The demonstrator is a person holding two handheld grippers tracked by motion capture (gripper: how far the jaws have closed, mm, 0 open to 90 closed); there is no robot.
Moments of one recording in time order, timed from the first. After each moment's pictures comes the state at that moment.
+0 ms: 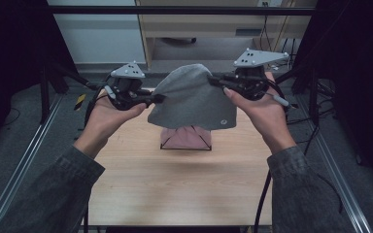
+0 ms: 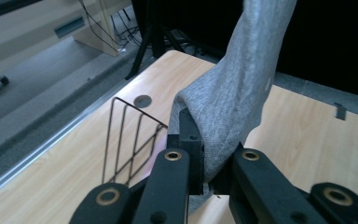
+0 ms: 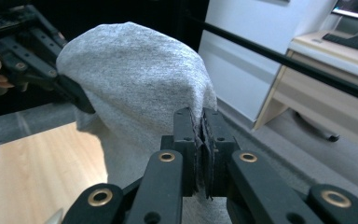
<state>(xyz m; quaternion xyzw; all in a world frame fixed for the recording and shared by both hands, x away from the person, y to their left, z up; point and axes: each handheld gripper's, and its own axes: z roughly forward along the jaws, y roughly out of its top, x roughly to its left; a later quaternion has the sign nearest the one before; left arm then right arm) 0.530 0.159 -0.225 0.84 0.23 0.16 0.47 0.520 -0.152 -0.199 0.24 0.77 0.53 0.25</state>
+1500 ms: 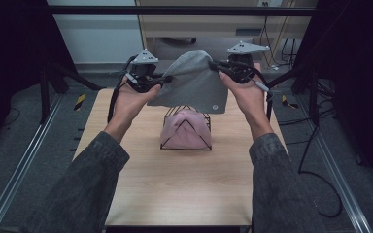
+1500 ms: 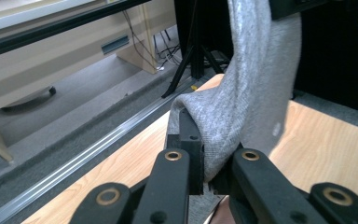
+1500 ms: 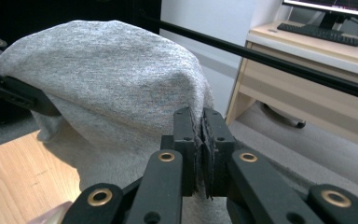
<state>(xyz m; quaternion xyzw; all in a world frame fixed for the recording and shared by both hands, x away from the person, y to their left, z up) 0.607 0.136 -0.254 0.80 0.28 0.23 0.49 0.614 -0.152 -0.243 0.31 0.74 0.53 0.29</state>
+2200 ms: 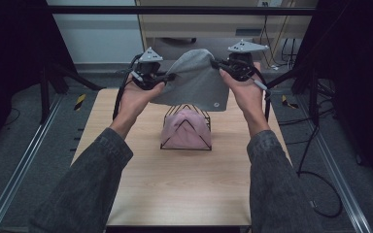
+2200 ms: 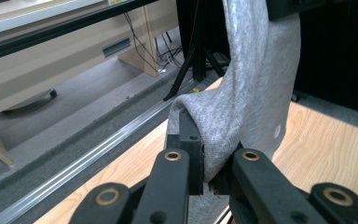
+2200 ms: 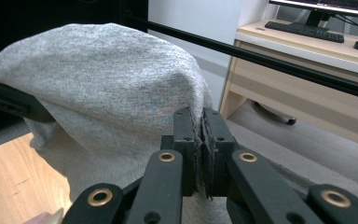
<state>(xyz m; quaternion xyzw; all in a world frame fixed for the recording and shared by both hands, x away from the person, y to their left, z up) 0.622 0.126 -0.258 0.79 0.27 0.23 0.49 0.628 -0.157 -0.248 0.32 0.73 0.53 0.30</state>
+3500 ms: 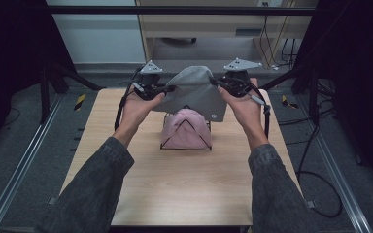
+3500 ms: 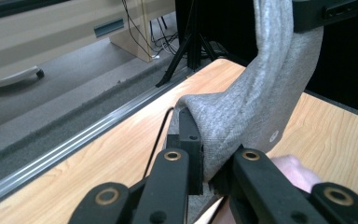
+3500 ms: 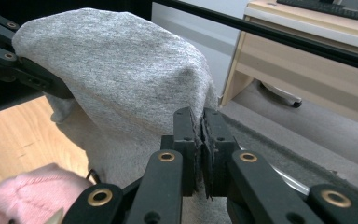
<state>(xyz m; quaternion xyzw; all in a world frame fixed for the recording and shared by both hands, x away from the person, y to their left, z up) 0.623 0.131 -0.302 0.80 0.29 0.20 0.48 0.612 -0.154 -0.290 0.32 0.75 0.50 0.29</state>
